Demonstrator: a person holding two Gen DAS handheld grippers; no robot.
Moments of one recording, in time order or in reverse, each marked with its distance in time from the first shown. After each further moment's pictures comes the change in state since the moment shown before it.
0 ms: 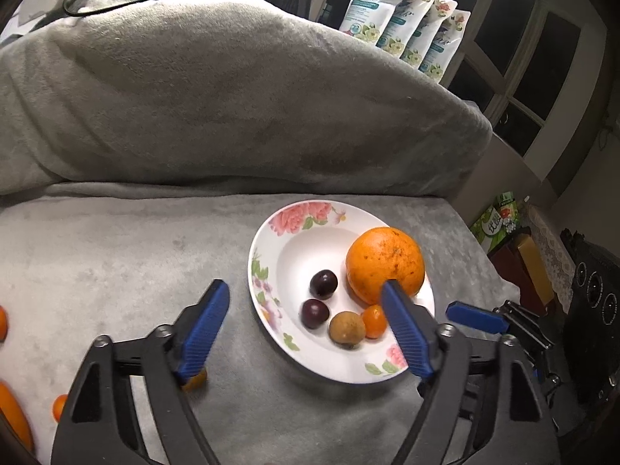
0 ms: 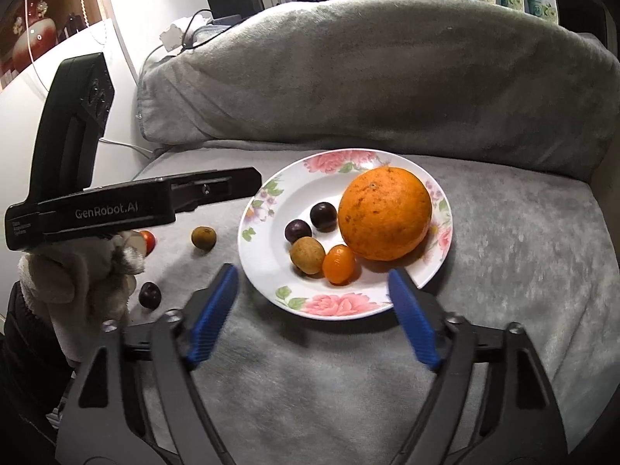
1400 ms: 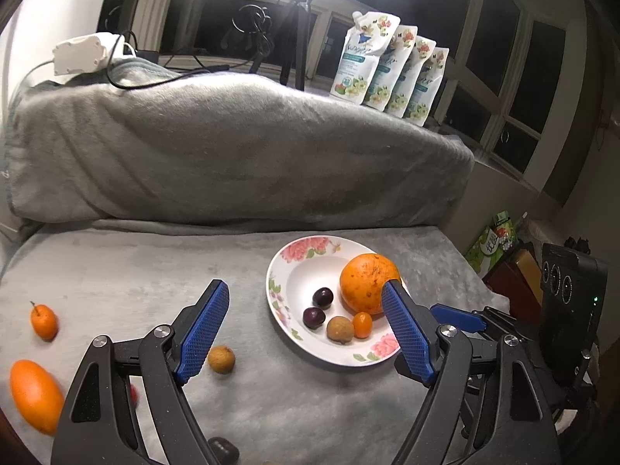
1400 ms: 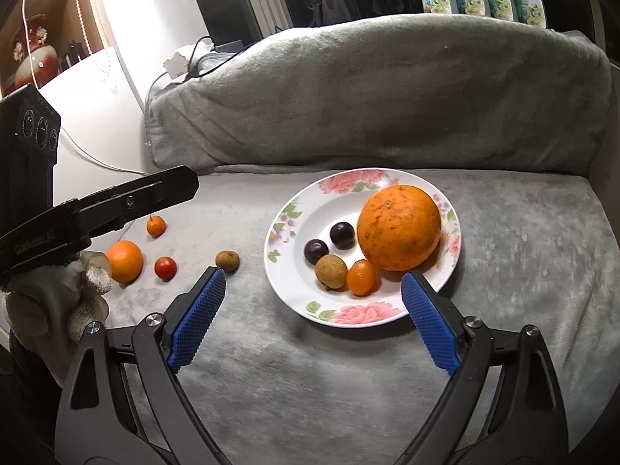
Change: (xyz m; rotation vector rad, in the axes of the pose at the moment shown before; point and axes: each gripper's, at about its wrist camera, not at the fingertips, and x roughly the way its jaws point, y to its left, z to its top) left arm -0.072 -0.015 -0.007 0.037 -0.161 0.057; right arm -0.019 0.016 0.005 0.063 -0.067 0.030
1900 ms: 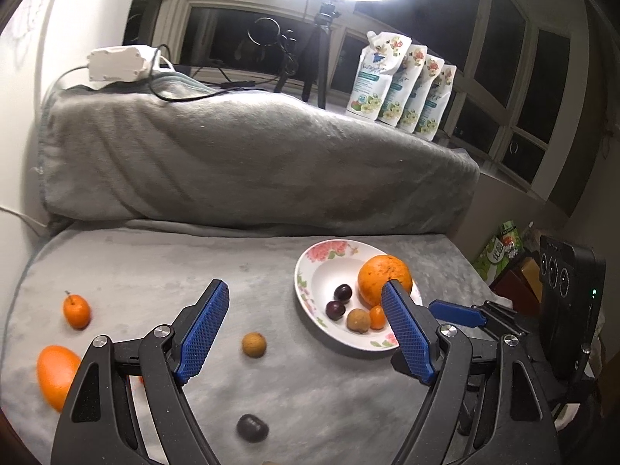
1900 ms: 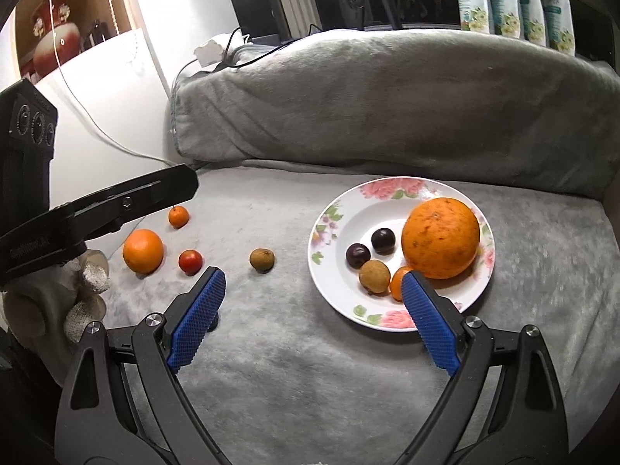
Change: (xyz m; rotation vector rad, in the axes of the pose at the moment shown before) left arm -0.035 0.017 -0.010 -0.021 -0.048 0.048; right arm 0.002 0.039 0.004 -0.081 0.021 0.007
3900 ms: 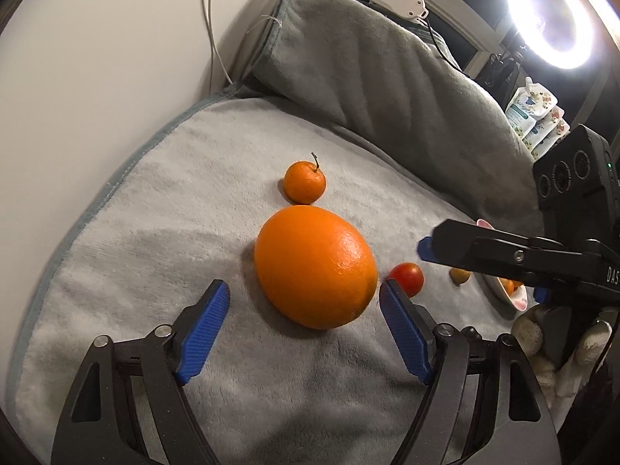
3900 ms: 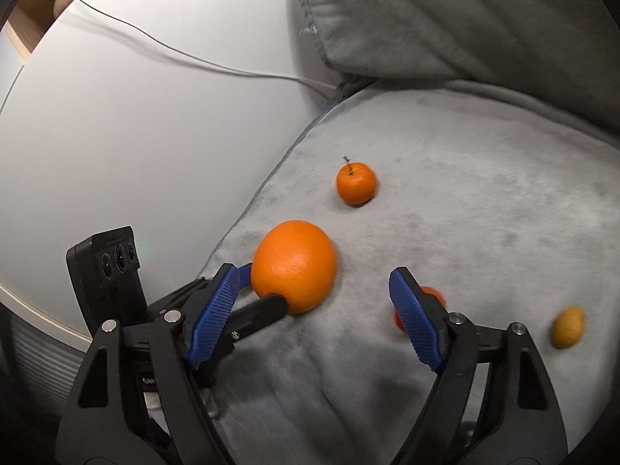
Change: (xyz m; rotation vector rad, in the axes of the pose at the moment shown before) left arm -0.047 0.202 -0.099 -0.399 0.095 0.171; right arm 0.169 0.177 0.038 -0.012 0.351 0.498
